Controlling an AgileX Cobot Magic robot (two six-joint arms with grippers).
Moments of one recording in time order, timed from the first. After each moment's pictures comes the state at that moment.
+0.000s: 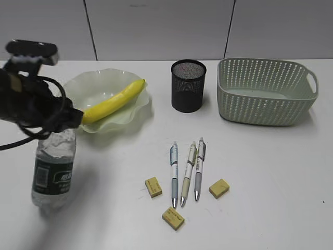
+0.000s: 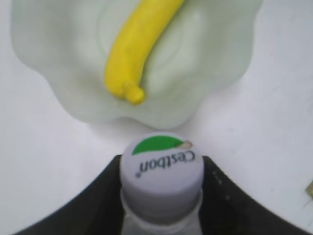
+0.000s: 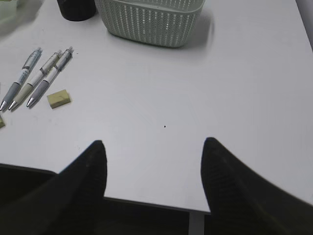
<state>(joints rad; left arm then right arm) -0.43 1.48 -0.76 0.09 0.26 -0.23 0.11 -0.01 -0.55 0.07 1.14 -0.08</state>
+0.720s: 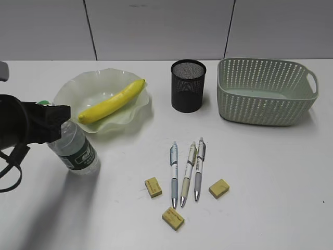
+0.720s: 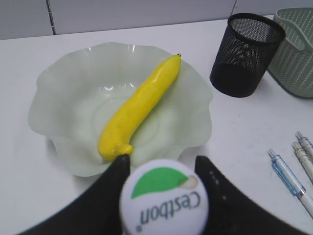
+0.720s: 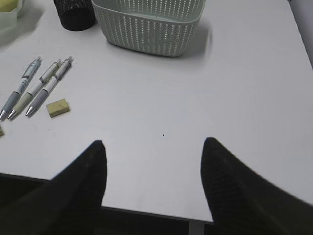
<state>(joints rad) -0.40 1.35 -0.38 0.11 -0.45 -0.23 0.11 -0.01 -0.54 0.06 1.10 -0.08</state>
